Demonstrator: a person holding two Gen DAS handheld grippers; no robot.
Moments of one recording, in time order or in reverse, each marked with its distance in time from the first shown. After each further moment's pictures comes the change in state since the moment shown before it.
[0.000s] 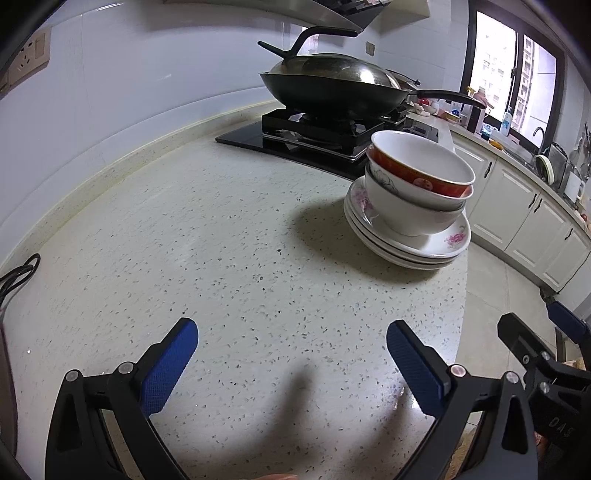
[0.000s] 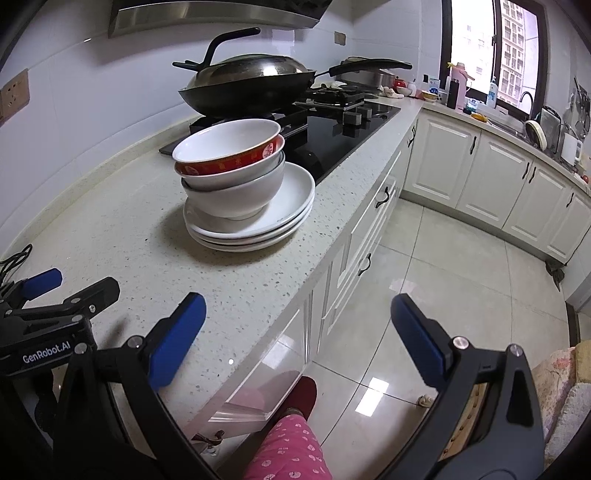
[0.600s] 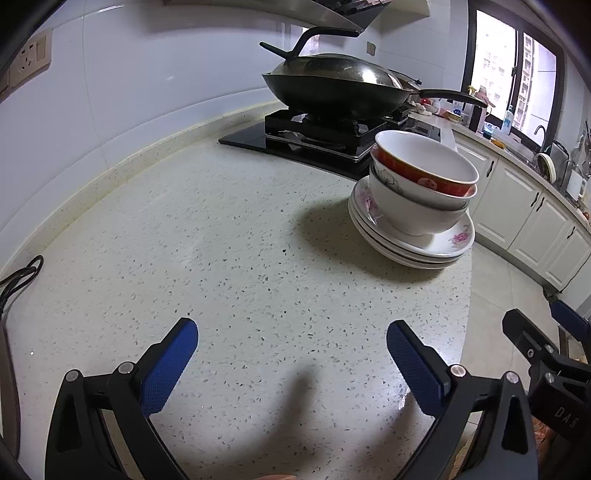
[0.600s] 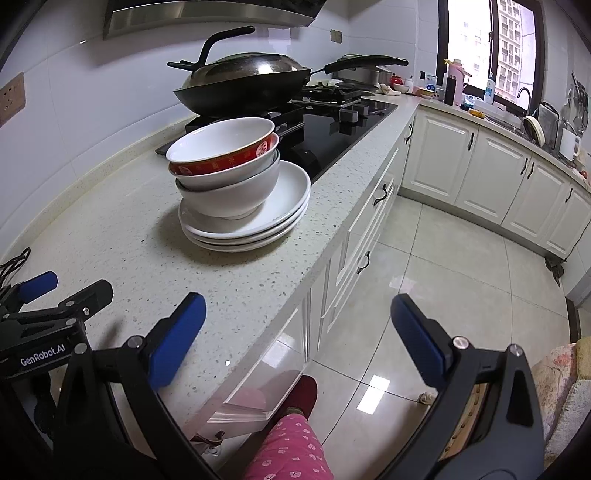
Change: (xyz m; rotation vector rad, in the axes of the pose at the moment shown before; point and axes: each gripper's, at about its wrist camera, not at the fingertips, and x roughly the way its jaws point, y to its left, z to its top) left arm 0.001 0.002 -0.001 0.006 -0.002 0.014; right arm 0.002 -0.001 0.000 0.012 0.007 -0.005
